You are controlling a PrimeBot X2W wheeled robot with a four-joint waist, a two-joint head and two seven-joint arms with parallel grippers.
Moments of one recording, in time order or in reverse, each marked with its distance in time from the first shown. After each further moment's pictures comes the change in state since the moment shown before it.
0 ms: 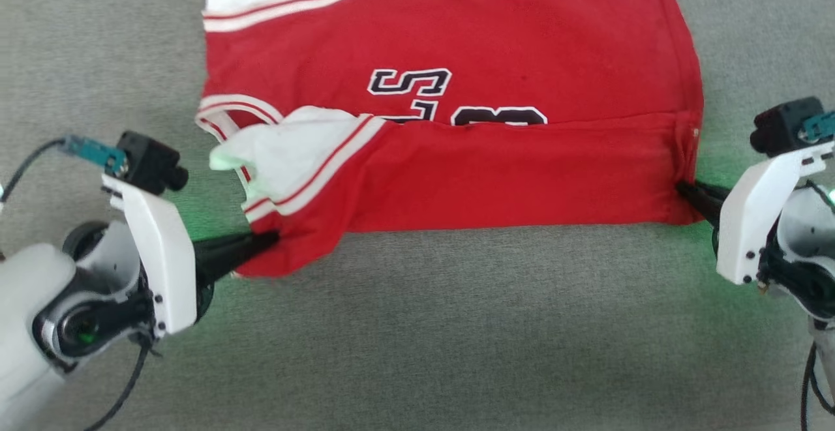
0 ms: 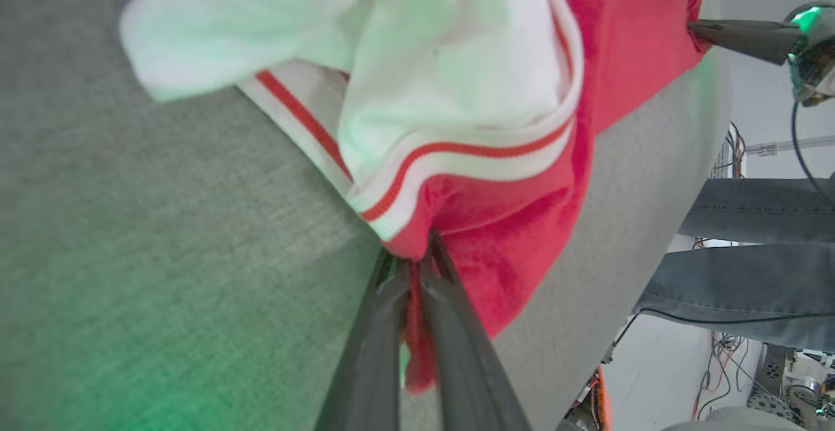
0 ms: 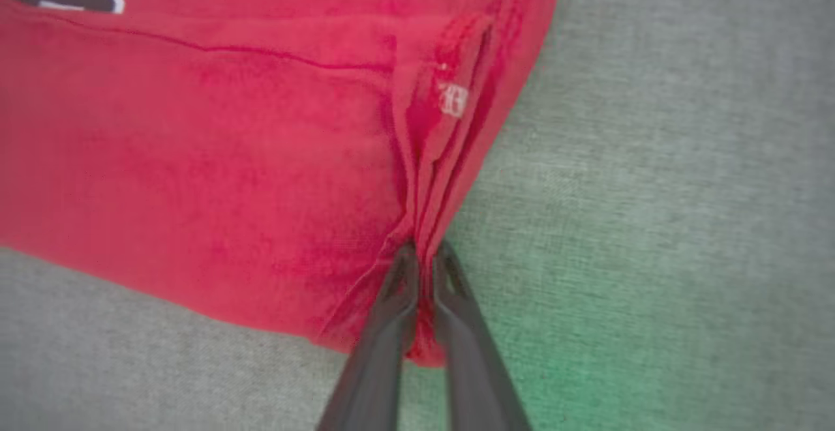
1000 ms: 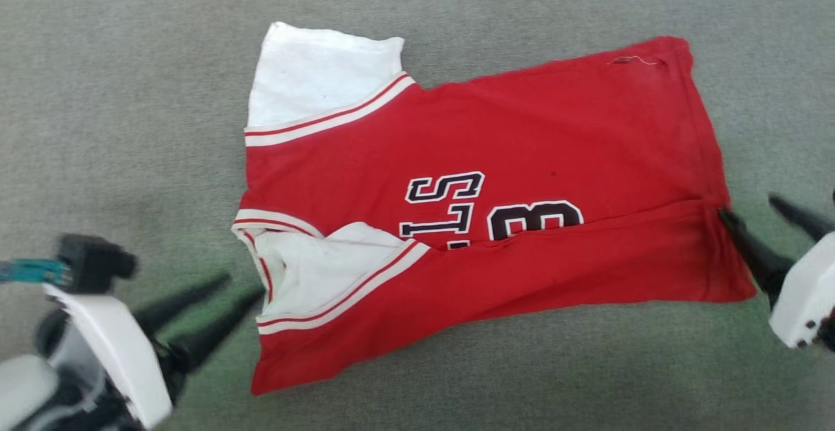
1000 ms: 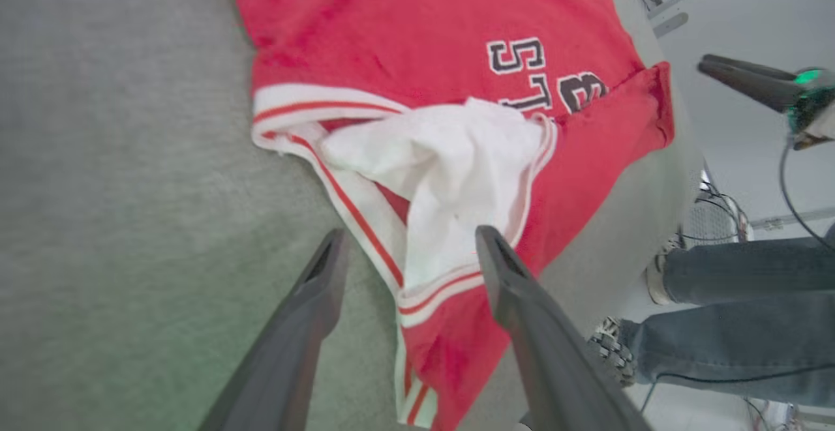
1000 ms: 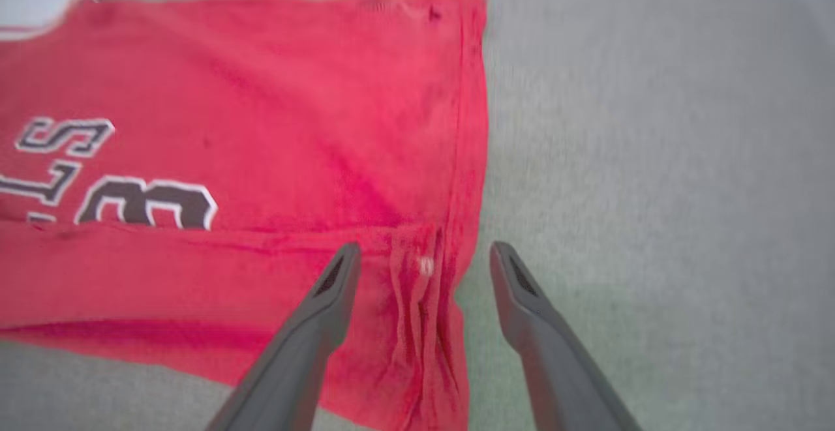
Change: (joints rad) left arm 0.279 0.159 0.012 -0.219 0.039 0.037 -0.408; right arm 0.292 -0.041 -0.165 -0.292 -0.043 0.000 -0.179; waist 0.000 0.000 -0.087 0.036
